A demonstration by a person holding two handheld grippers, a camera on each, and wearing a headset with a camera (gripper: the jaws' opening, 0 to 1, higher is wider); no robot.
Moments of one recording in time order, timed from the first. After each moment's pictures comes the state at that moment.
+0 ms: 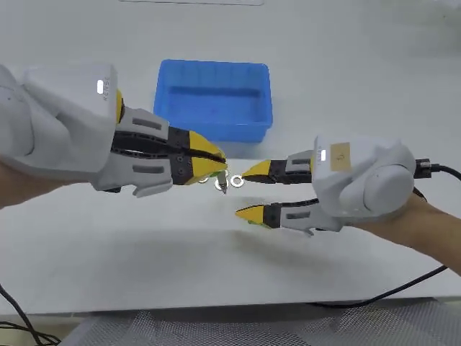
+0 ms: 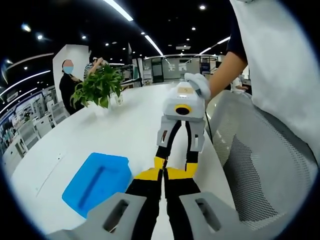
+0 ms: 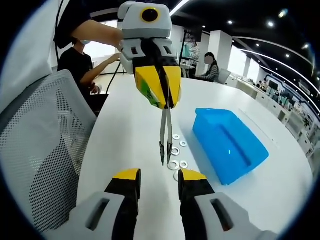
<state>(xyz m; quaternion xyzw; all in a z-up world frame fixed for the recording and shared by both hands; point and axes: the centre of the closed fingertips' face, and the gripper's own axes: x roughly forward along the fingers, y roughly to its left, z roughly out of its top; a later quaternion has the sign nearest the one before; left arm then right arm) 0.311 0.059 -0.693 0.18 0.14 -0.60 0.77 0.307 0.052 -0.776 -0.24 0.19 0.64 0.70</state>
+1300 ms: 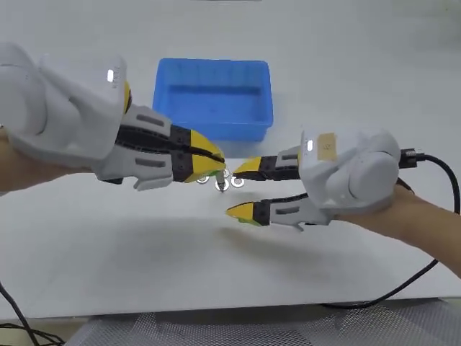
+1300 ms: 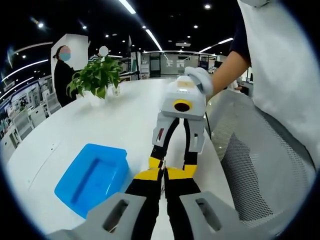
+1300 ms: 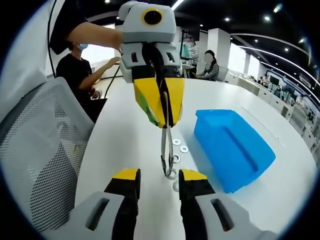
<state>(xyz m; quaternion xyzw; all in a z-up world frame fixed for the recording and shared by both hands) 0.319 0.060 -0.706 0.16 0.18 -0.61 0.76 0.315 0.072 -0.775 -0.22 0.20 0.65 0.69</state>
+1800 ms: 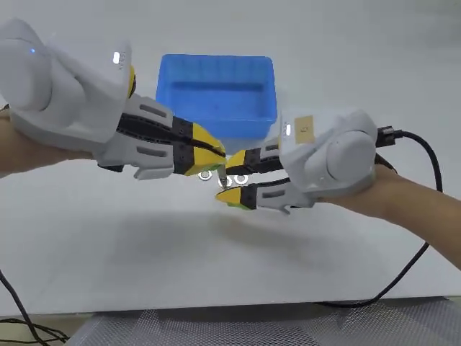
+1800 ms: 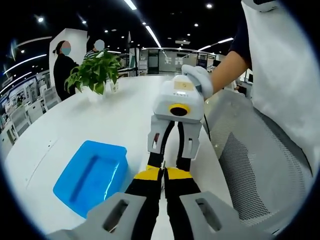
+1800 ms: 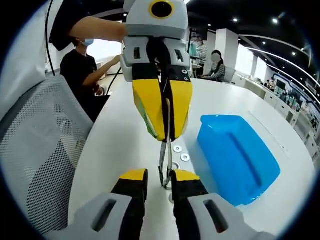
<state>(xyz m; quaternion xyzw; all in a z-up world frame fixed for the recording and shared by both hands) 0.321 0.061 -0.706 0.16 0.20 -0.62 0.75 0.318 0.089 -0.779 -0.24 0.20 0.67 0.67</state>
